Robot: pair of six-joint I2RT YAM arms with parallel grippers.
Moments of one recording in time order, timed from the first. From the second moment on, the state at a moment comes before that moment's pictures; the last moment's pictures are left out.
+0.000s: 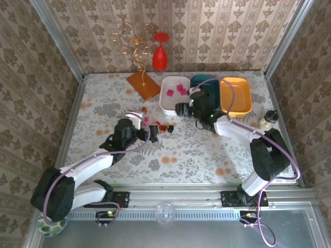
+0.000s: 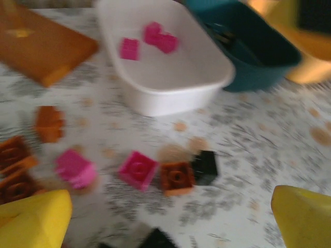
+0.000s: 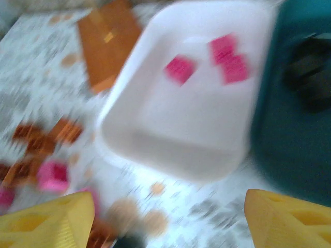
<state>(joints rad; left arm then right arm) -0.55 1.13 0.48 0.23 0.02 -0.27 0.55 1.61 1.03 -0.03 0.11 0.35</state>
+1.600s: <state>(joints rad) -0.35 1.45 0.58 -0.16 -0.20 -0.49 0.70 1.51 0.83 -0.09 0.10 0.32</state>
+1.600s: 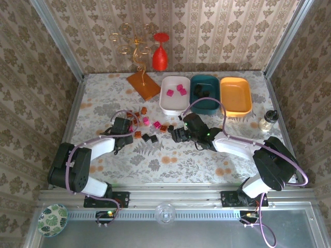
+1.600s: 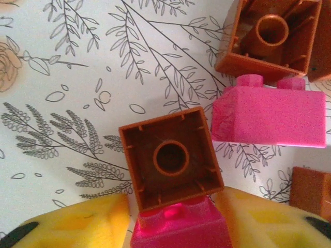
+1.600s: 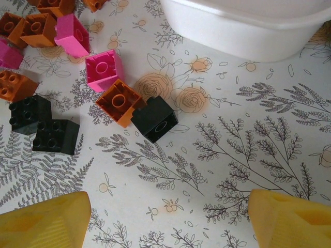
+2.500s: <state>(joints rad) -0.61 1.79 1.18 0.01 -0.15 -0.41 0.48 1.27 0.62 0.02 0.13 0.40</state>
